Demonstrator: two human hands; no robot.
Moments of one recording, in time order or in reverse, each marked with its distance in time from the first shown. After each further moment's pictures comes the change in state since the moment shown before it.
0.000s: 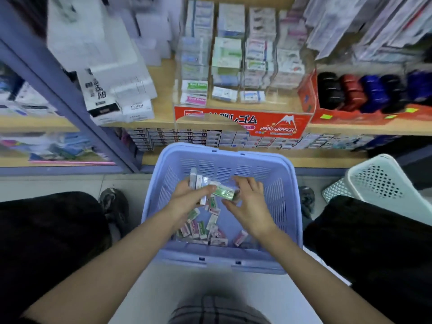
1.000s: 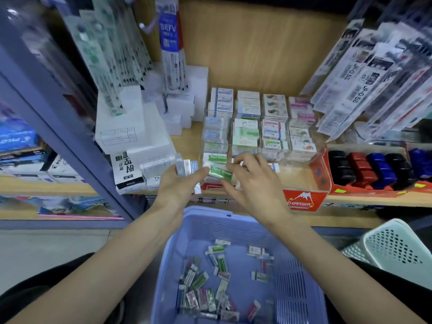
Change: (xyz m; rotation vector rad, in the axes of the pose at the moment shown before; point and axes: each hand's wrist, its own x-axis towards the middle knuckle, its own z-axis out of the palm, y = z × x) left_hand 0.015 0.170 -0.046 -0.218 0.195 0.243; right_hand 0.136 -0.109 -0.098 -0.480 0.486 -0.560
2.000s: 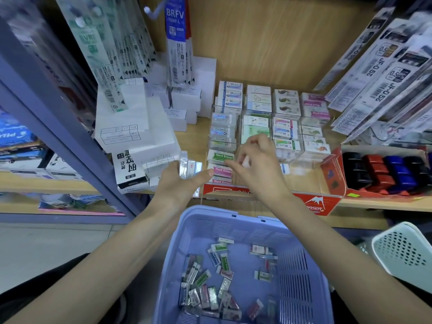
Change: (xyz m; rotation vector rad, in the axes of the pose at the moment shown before) left_hand 0.004 0.009 -0.013 0.205 -0.053 -0.021; right_hand 0.033 0.012 0.024 0.376 -0.167 0.340
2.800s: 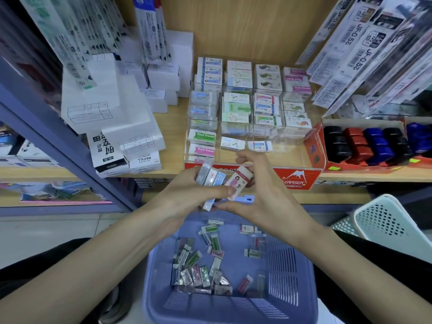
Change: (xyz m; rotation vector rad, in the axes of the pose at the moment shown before) left_hand -0.043 -0.005 0.034 0.095 -0.376 -0.124; right_hand -0.091 -0.015 -0.053 0.257 -0.252 -0.006
